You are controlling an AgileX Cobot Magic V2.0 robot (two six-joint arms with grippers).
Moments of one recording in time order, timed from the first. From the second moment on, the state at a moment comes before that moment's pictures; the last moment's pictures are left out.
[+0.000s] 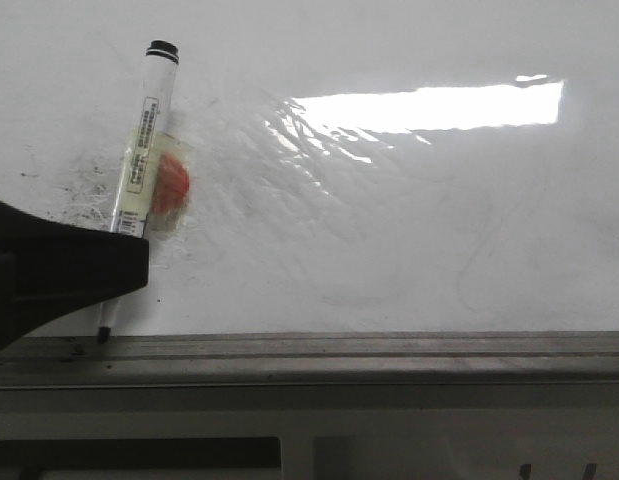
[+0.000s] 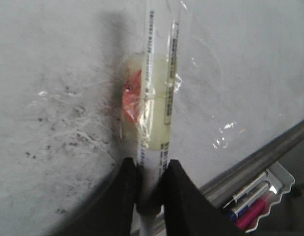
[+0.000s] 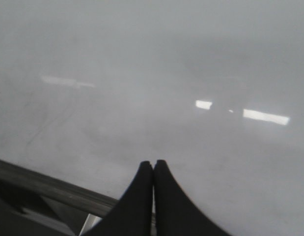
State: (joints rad) left arm -0.92 1.17 -0.19 -0.21 -0.63 -0.19; right arm 0.31 0.33 -0.40 0.07 0.57 -0.07
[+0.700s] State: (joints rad) left arm -0.92 0.94 -0.33 0.09 -0.23 0.27; right arm 0.87 0.88 -0.66 0.33 0.36 -0.33
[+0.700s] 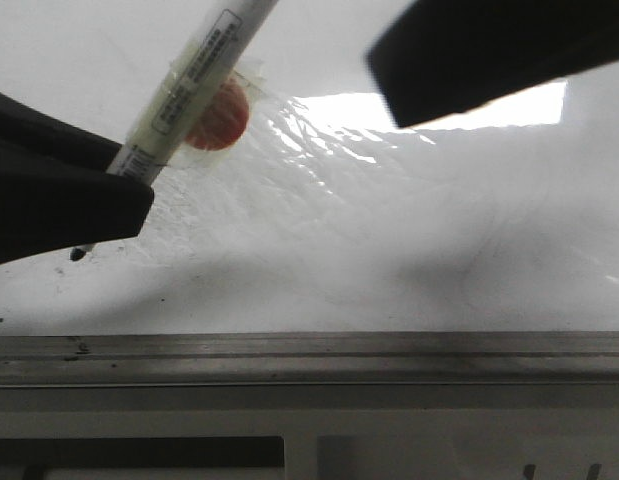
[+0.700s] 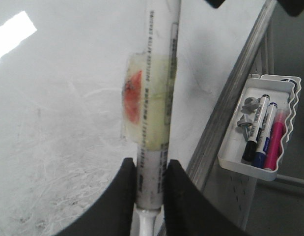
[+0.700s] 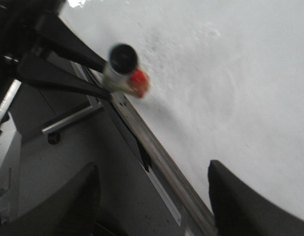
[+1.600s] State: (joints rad) left arm -0.91 0.94 -0.33 0.17 -0.22 0.28; right arm 0.97 1.09 -0.75 0.35 0.20 -0.34
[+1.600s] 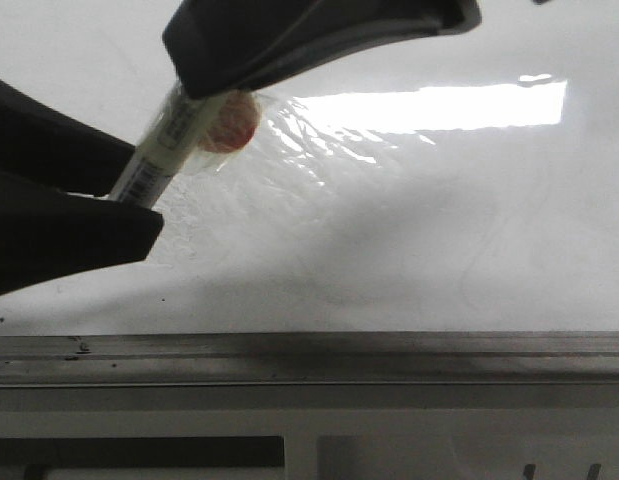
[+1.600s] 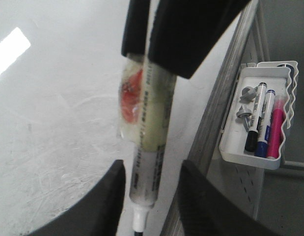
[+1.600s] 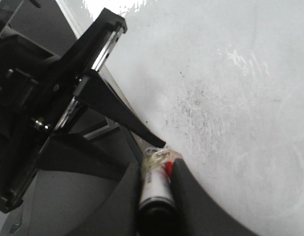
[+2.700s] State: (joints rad) left arm -0.58 0.50 -0.33 -0.18 -0.05 0.28; right arm 0.62 1.13 -0.95 0.43 0.39 -0.25
